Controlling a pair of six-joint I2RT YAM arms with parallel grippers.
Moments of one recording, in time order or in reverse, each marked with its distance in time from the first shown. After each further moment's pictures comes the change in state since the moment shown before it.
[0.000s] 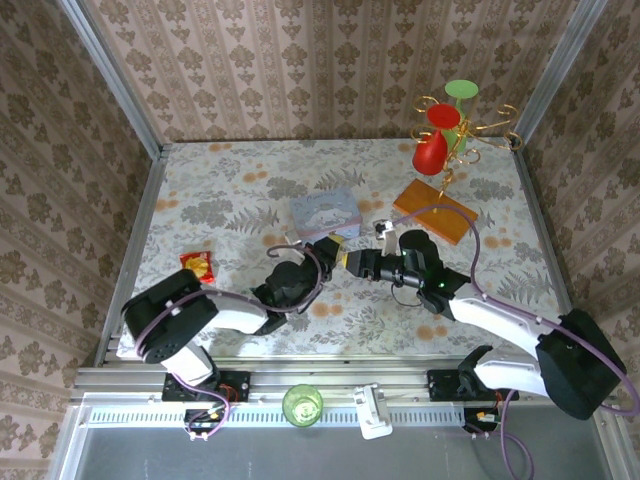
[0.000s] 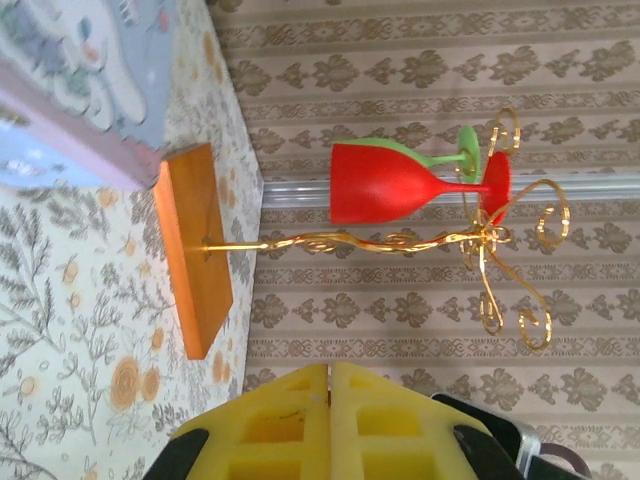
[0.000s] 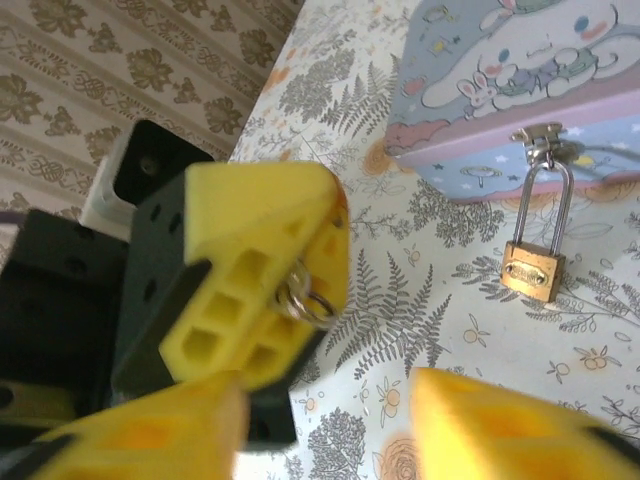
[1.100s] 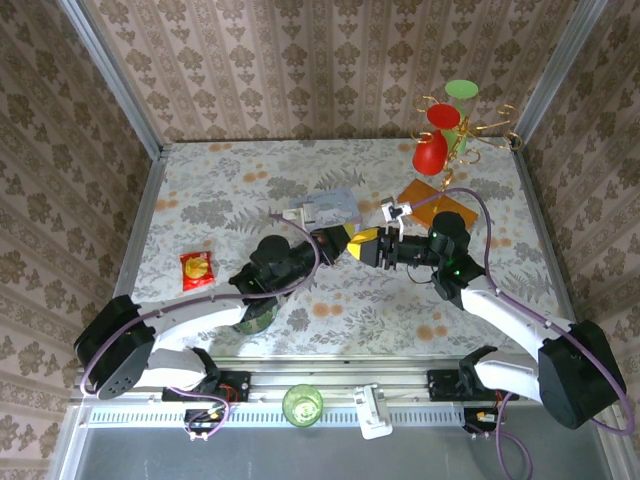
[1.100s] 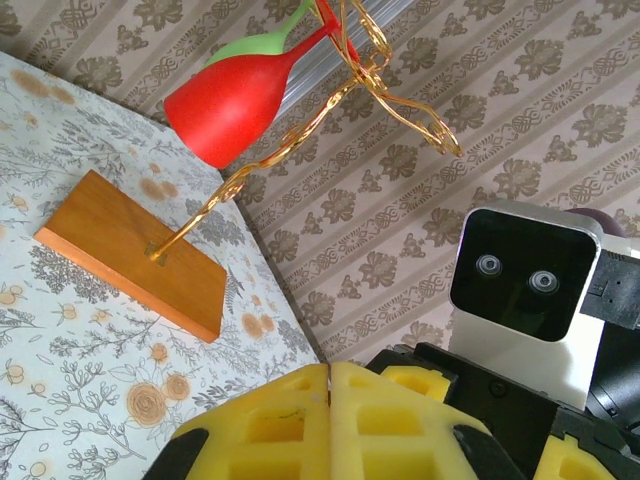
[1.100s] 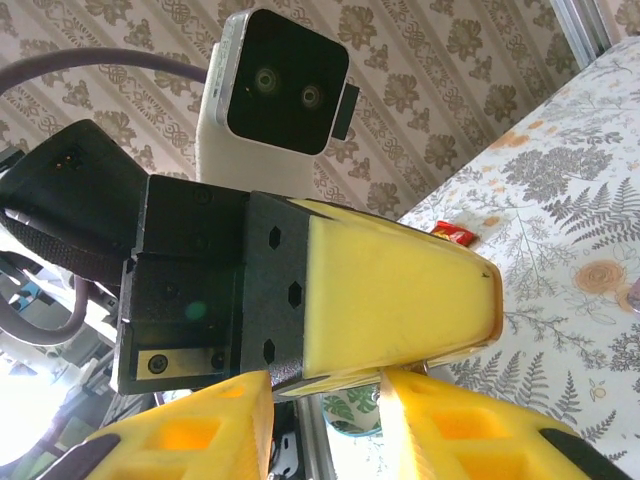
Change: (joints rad) left arm 0.036 -0.260 0.179 -0.404 0.328 0.611; right arm -0.184 -0.007 0.049 0.299 -0.555 -0.075
